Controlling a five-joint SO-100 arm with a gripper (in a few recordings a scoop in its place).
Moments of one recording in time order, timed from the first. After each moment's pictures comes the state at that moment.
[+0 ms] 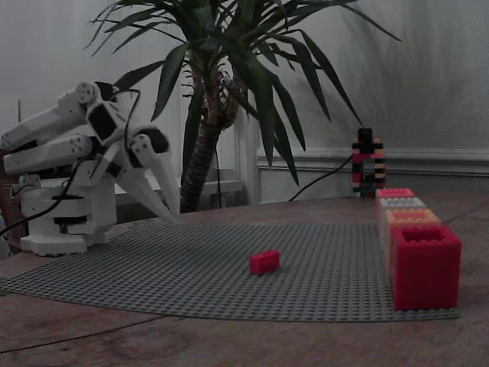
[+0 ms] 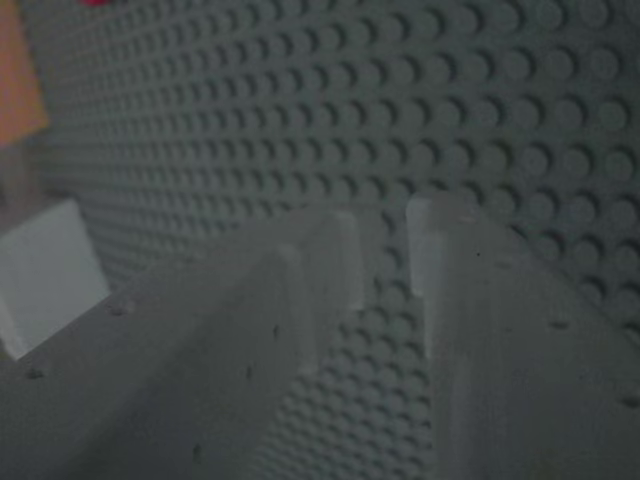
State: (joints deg) arm -0.4 184.0 163.7 79.5 -3.0
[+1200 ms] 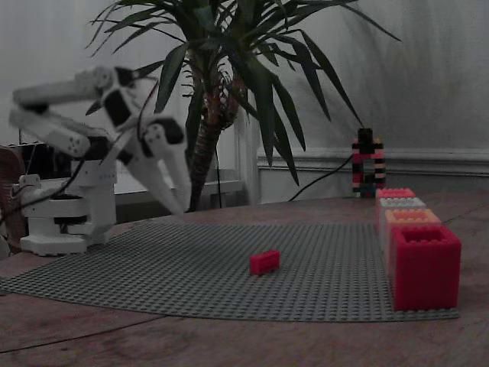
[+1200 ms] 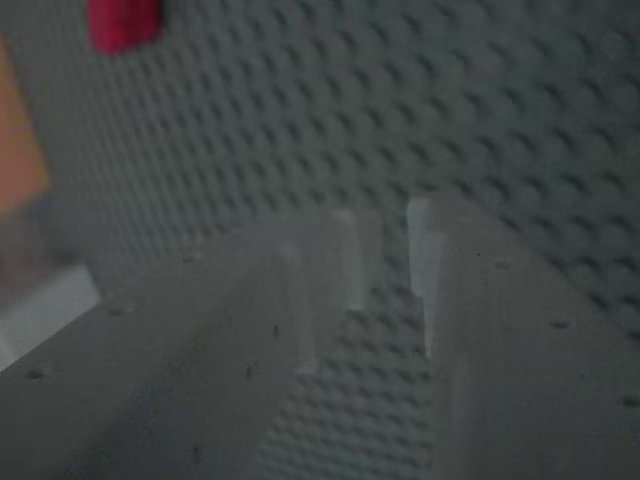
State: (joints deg) arm 4.7 145.4 144.7 67.1 -3.2
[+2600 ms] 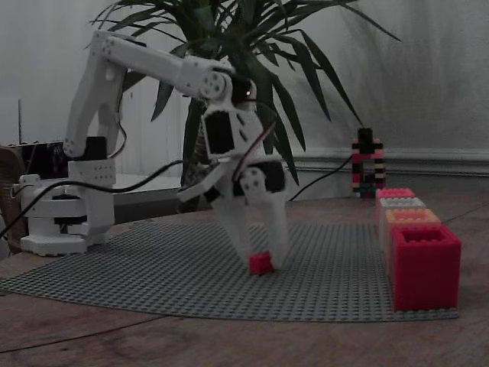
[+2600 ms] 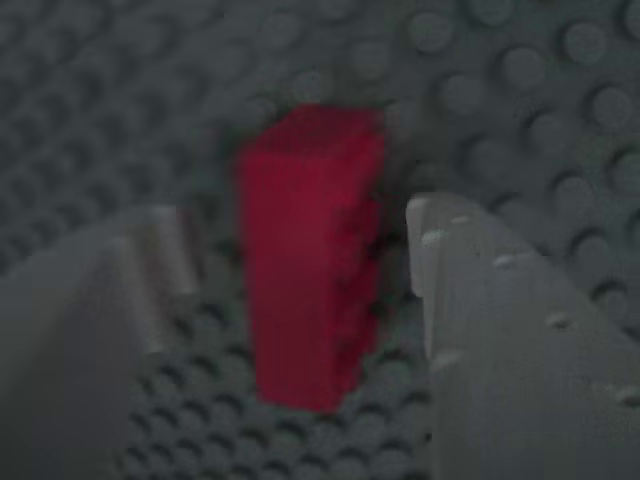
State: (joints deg) arm 10.6 69.1 90.4 63.2 -0.3
